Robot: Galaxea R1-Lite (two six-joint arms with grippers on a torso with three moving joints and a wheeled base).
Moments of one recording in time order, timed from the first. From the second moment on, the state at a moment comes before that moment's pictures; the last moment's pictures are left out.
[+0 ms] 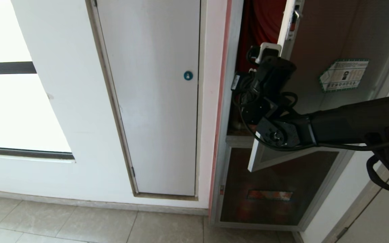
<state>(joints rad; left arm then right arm) -0.01 0.00 0.00 0.00 -0.01 0.02 0.49 2.16 -1.61 -0.91 -0.76 -0.07</state>
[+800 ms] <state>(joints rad) -0.01 0.00 0.00 0.00 -0.01 0.02 0.43 2.19 -1.66 -0.94 -0.77 -0.07</state>
